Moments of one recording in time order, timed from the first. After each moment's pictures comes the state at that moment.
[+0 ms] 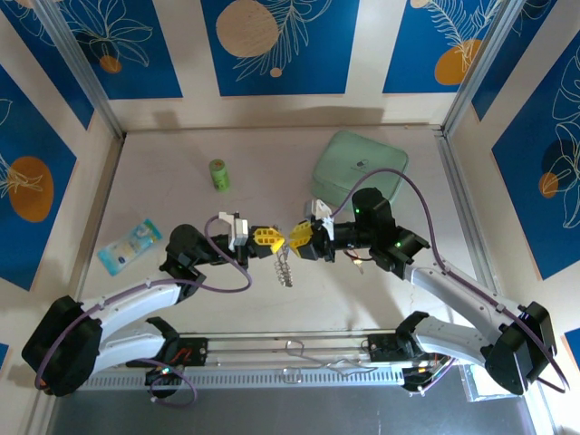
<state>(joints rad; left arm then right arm) -0.66 1.10 0.43 0.92 0.81 -0.15 0.66 1.05 0.78 -0.11 -0.80 -0.14</state>
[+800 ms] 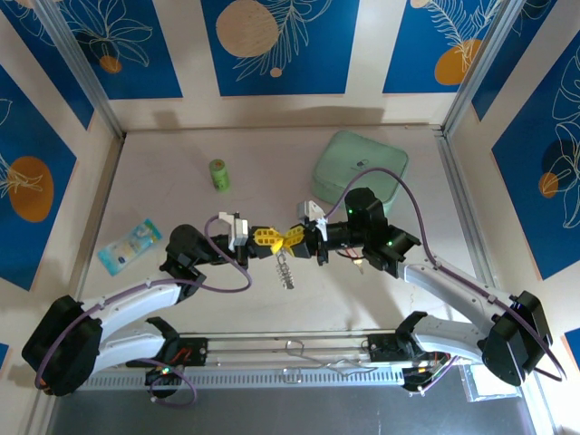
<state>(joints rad) -0.67 1.10 0.43 0.93 0.82 -0.16 0.70 1.11 0.78 -0.02 -0.83 -0.12</state>
